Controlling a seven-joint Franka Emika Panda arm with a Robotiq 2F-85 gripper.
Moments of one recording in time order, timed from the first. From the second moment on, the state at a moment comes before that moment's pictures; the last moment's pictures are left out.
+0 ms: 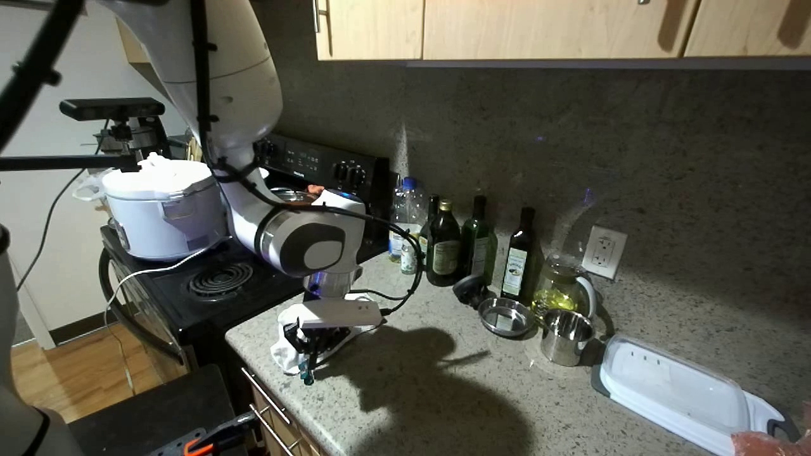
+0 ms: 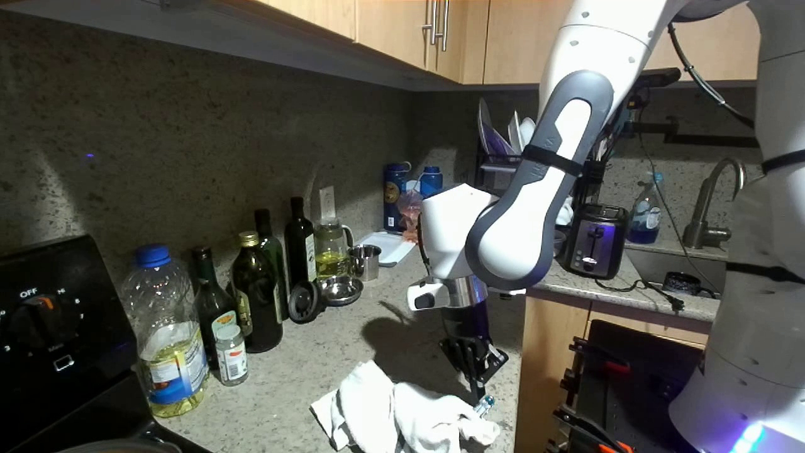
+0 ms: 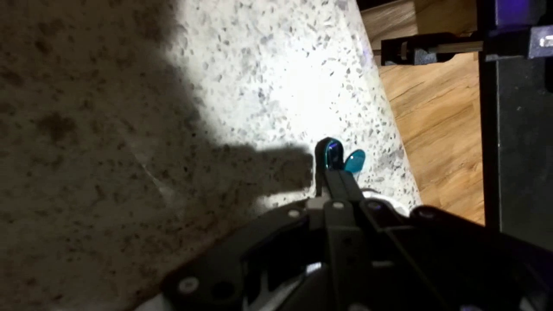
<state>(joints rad) 0.05 0.21 0.25 -2.62 0.06 2.59 -1.08</state>
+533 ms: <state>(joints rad) 0.05 0.15 0.24 -2.66 0.10 2.59 -1.07</state>
